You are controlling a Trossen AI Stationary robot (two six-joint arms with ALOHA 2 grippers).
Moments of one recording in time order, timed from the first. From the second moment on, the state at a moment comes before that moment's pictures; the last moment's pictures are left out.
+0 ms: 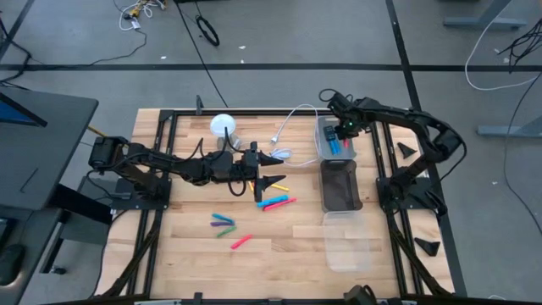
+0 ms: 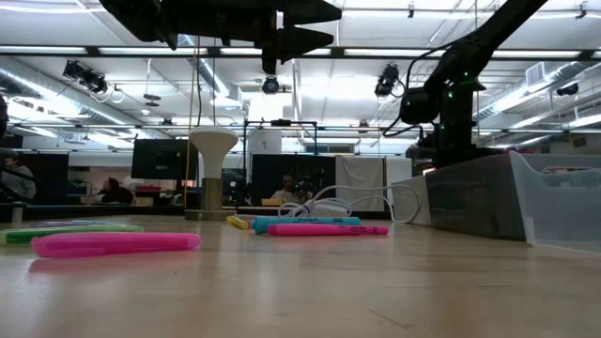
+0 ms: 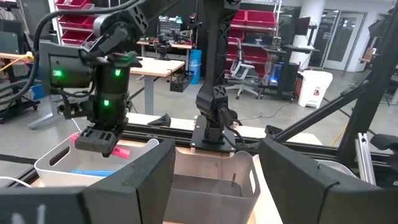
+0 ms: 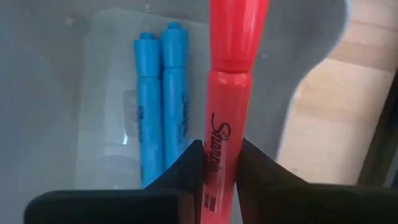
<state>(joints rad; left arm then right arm) -0.03 1.53 0.82 0.73 -0.15 -0.10 -0.82 1.57 0.97 -0.83 0.11 0.53</state>
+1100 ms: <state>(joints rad) -0.03 1.53 0.82 0.73 -0.13 -0.12 -0.82 1.63 0.97 -0.62 0.04 0.43</state>
